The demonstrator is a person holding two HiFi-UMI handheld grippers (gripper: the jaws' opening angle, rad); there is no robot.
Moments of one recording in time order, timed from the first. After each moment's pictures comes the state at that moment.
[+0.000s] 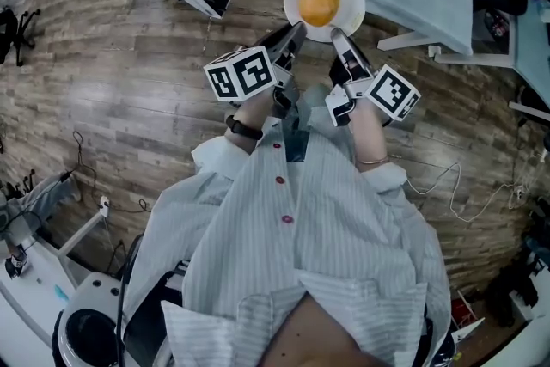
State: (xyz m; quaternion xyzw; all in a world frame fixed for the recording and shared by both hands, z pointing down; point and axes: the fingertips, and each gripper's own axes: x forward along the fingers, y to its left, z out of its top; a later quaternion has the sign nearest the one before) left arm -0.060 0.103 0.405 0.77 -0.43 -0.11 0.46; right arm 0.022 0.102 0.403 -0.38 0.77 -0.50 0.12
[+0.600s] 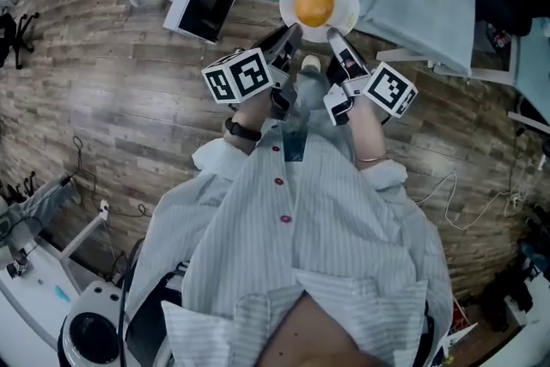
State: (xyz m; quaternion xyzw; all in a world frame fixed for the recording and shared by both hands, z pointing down) left arm -0.052 0.021 0.421 0.75 -0.45 -0.12 0.48; right arm 0.033 0.018 0.423 -0.37 0.76 -0.53 0.11
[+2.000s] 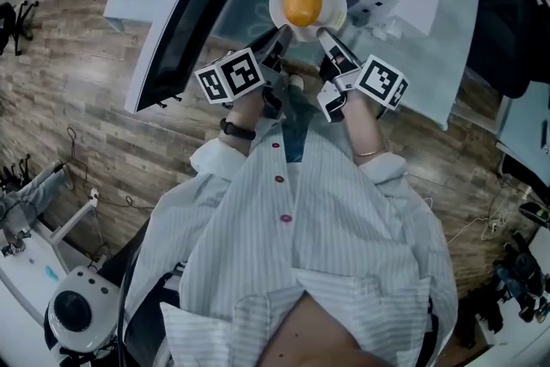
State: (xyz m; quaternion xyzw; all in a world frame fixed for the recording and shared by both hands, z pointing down) left arm -0.008 -0.151 0.439 0.70 -0.49 -0.12 0.51; right arm 0.074 -0.165 0.444 -0.32 0.75 -0.58 0.05
